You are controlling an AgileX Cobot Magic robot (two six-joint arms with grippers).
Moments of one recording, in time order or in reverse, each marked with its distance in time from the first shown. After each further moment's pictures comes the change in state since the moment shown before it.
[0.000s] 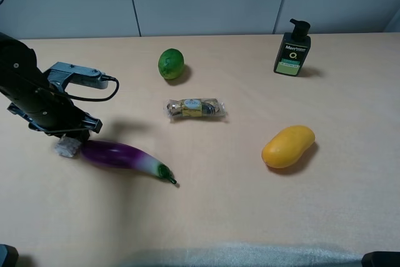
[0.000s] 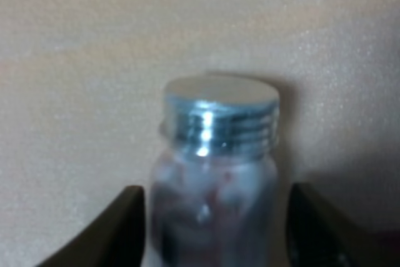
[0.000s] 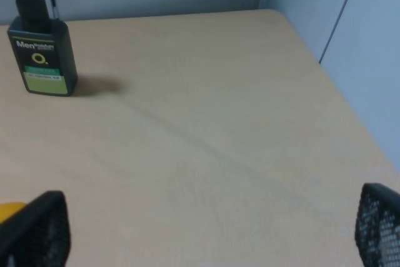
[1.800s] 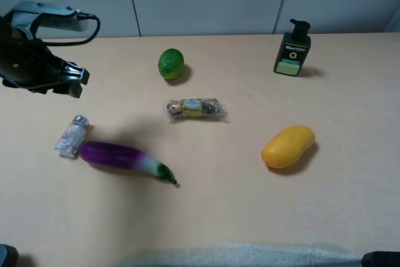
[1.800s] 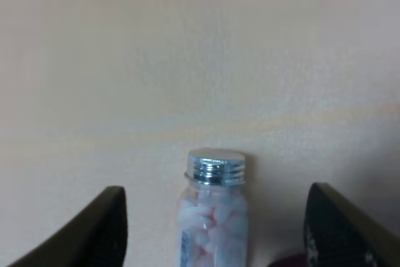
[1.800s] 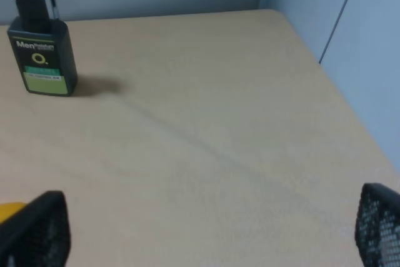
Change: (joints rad) left arm 0.000 -0.296 -0.103 -0.006 0.164 -0.035; right arm 0.000 0.000 0.000 0.000 0.000 0.000
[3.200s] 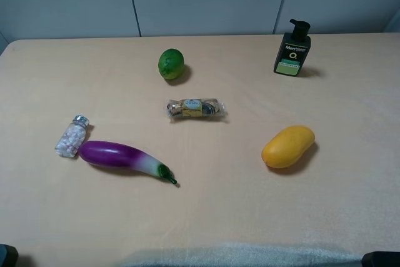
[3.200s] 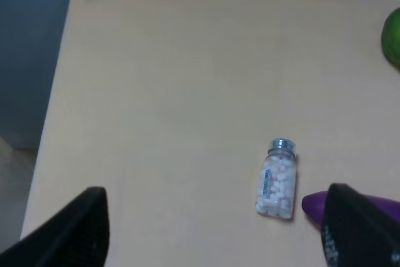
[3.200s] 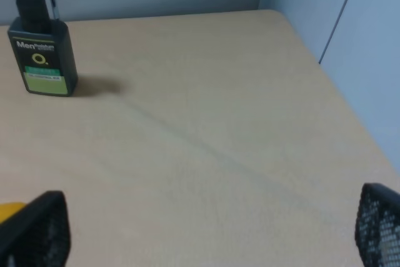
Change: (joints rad) left arm 0.000 -1.189 0.000 0.088 0.638 0.001; right arm 0.000 0.000 0.000 0.000 0.000 0.000
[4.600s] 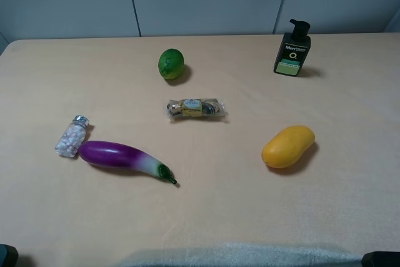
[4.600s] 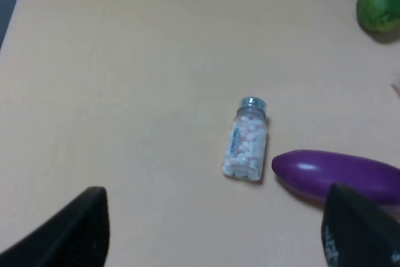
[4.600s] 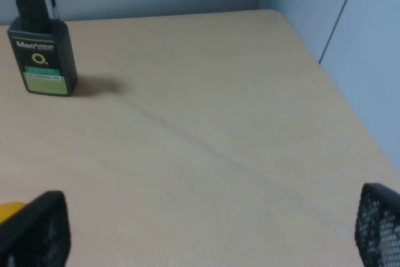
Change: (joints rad) left arm 0.251 -0.262 0.244 -0.263 -0.040 0.217; right arm 0.000 0.000 0.000 0.000 0.000 0.000
